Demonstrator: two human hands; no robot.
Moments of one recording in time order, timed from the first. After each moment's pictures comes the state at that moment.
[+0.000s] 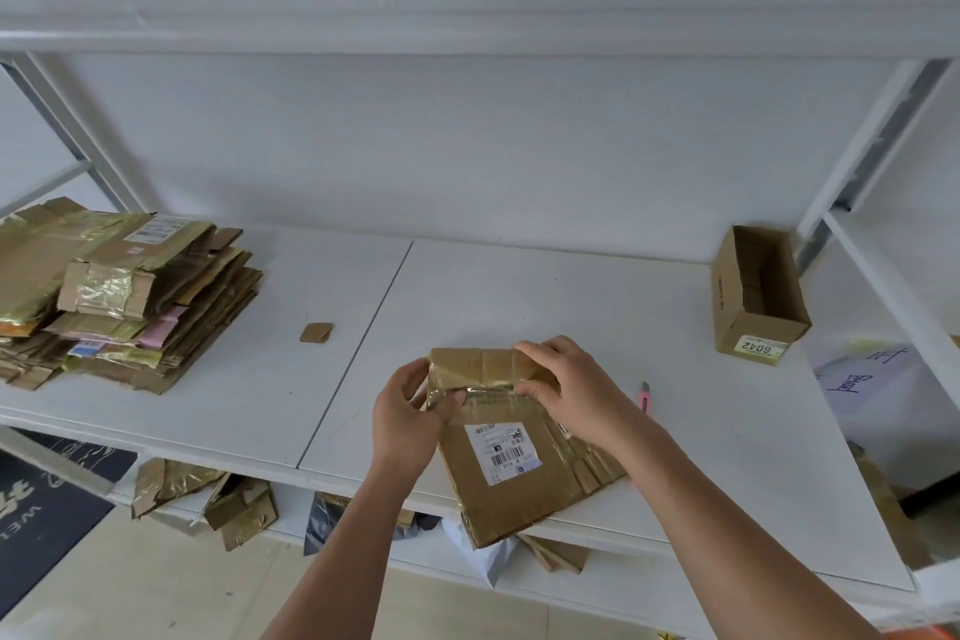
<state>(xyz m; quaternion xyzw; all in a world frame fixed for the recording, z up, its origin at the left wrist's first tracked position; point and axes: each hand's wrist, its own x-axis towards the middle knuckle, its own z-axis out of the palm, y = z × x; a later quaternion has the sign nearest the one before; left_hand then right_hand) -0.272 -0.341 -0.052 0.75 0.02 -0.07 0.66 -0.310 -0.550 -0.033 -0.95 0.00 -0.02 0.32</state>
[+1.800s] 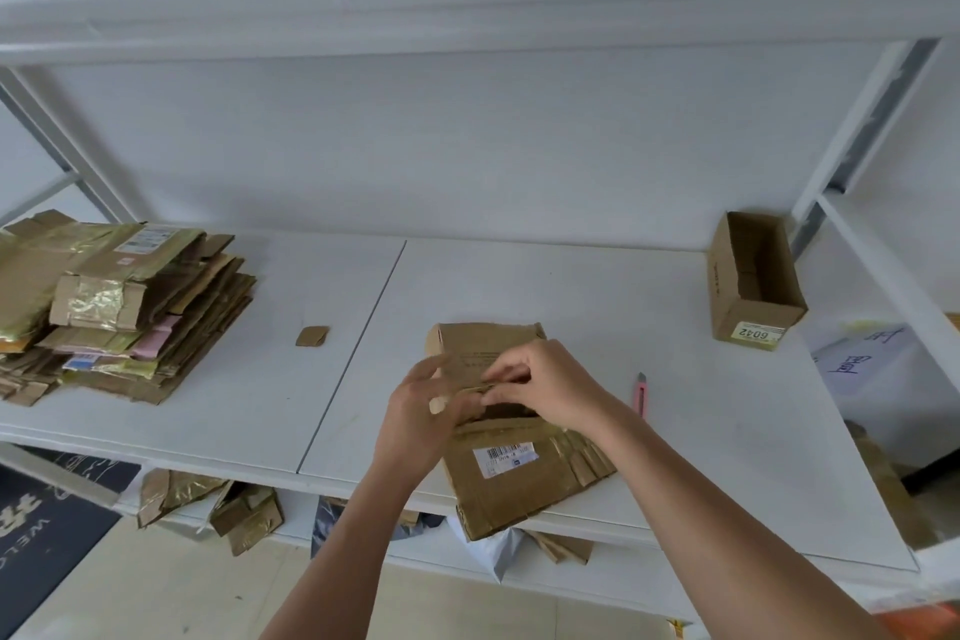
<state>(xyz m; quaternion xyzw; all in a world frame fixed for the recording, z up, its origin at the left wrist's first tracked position) -0.268 -0.344 -0.046 0.87 -0.18 -0.05 0.46 -0.303 -0.528 -0.014 -0.89 -0.03 0.04 0.45</state>
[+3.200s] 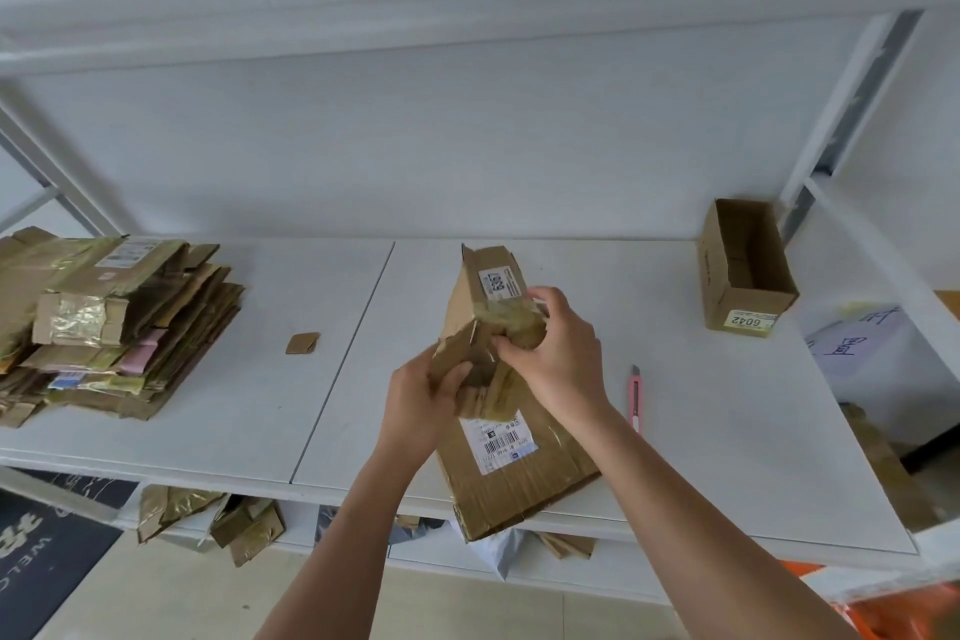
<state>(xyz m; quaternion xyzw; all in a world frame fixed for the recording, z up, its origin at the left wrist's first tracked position) -0.265 -0.366 -0.023 0.87 -0.17 -0.01 0.47 -0.299 -0.528 -0.018 -0.86 0.16 -0.23 0.42</state>
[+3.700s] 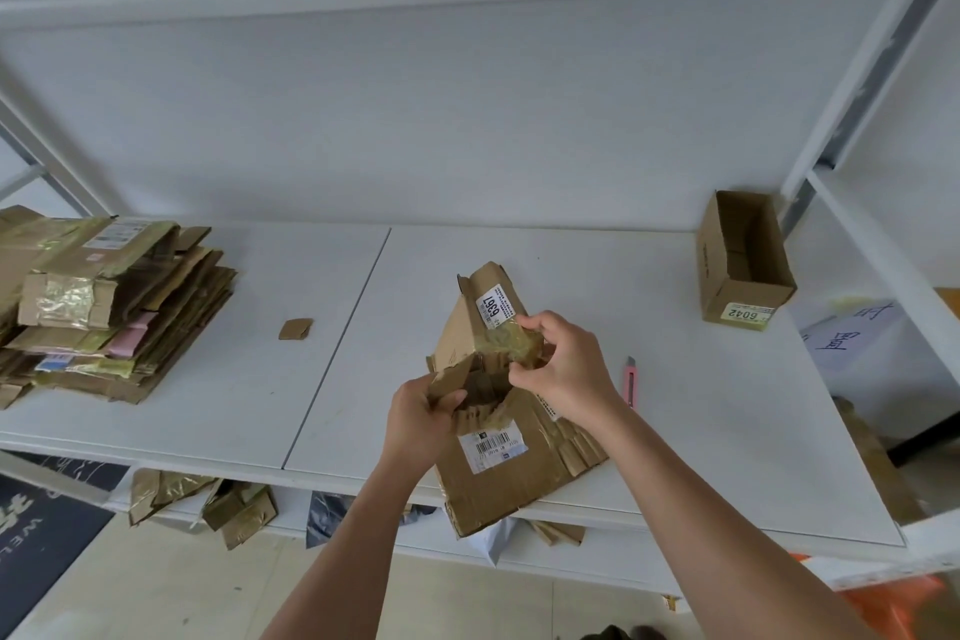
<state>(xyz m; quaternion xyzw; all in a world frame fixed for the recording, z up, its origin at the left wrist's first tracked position) -0.265 -0.362 -0.075 0.86 -0.05 -0.12 0.49 -0.313 -0.548 -0.043 -0.86 0.12 -0.10 0.48</state>
